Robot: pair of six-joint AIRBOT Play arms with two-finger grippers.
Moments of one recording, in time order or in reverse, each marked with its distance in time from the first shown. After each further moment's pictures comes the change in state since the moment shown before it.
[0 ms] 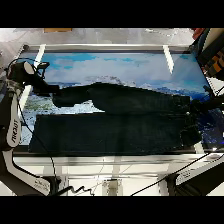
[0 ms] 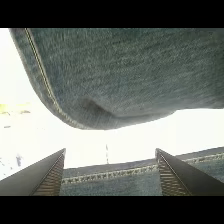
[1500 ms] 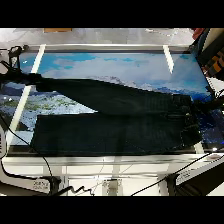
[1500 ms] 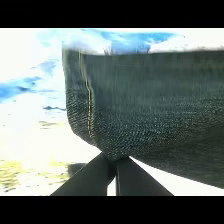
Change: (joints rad) left arm 0.139 0.161 -0.058 -0.097 0.304 0.167; right arm -0.011 0.000 0.000 0.000 -0.024 0.003
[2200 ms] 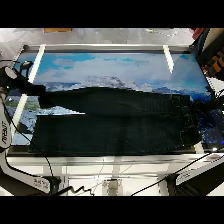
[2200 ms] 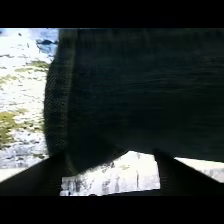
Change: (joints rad) left arm 0.002 -0.137 0.003 0.077 -0.142 0.001; right arm 0.000 0.000 0.000 -0.003 -0.002 0.000
